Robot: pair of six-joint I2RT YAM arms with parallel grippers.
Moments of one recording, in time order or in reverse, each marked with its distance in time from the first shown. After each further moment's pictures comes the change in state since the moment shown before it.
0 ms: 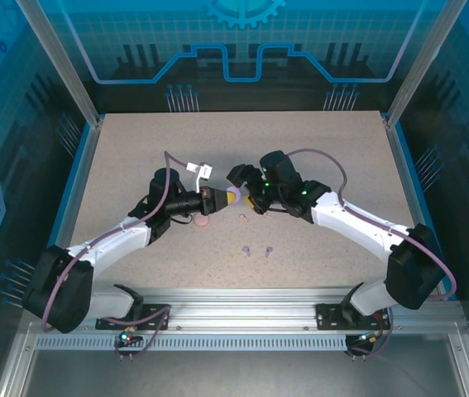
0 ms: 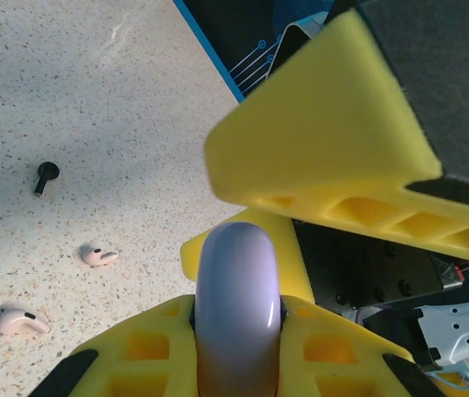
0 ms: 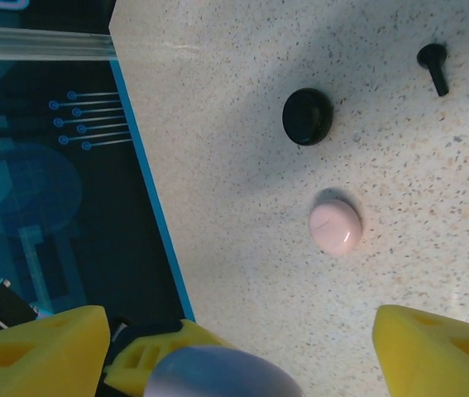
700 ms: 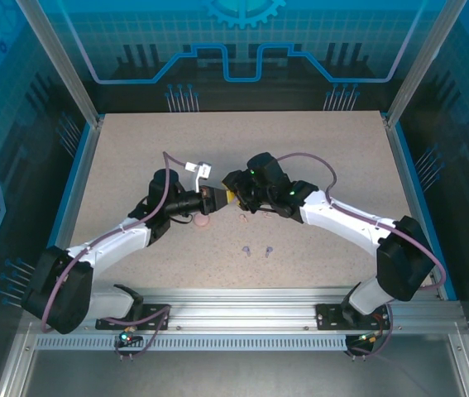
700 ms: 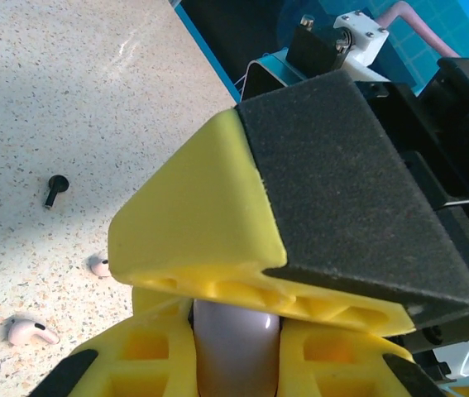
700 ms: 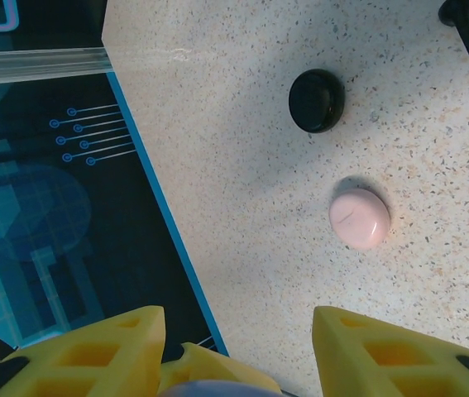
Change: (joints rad) left arm -0.004 -0.006 -0.013 0.031 -0.028 0.000; right arm 0.051 0.068 0.039 0.031 0.044 0.123
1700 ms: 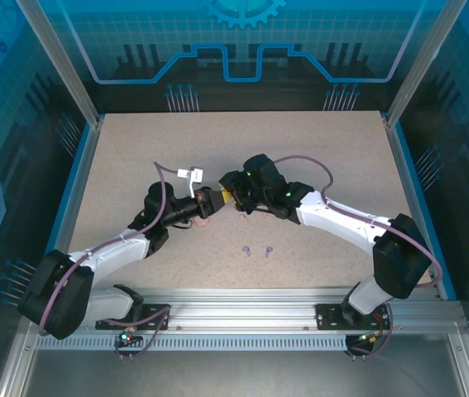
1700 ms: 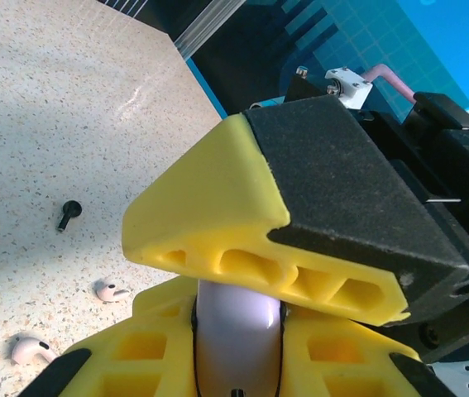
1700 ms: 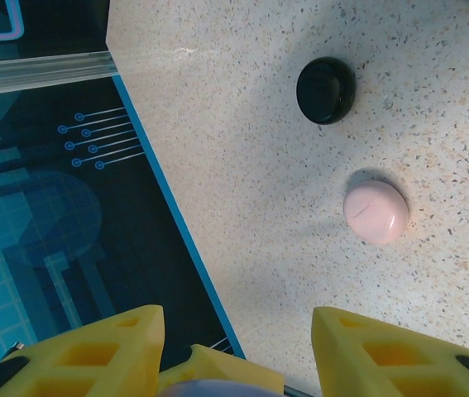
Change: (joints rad) left arm -0.012 -0.036 -0.144 0.248 -0.127 -0.122; right arm 0.016 0.021 0.000 0.038 0.018 0.063
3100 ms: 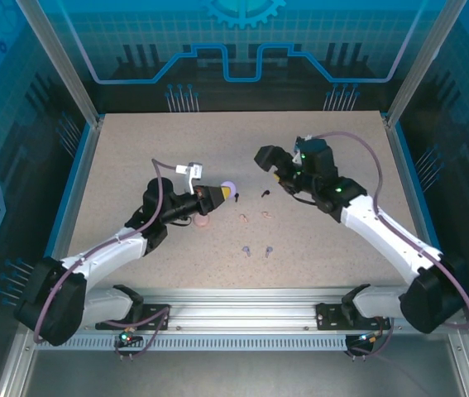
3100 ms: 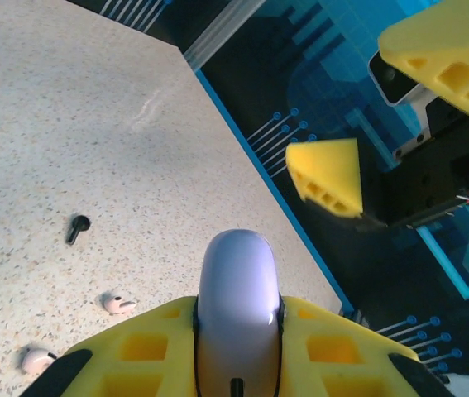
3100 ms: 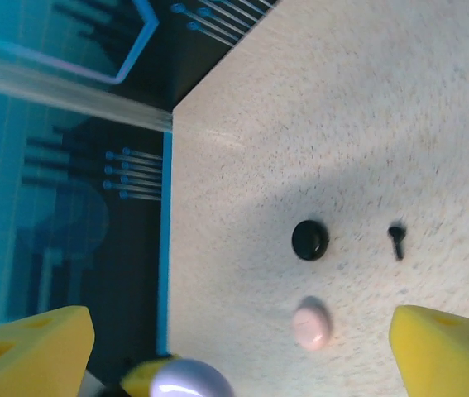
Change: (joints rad) left arm 0.003 -0.040 0.076 -0.140 -0.004 0.050; right arm -0.280 -0.297 -0.094 -0.056 -0.108 -0.592
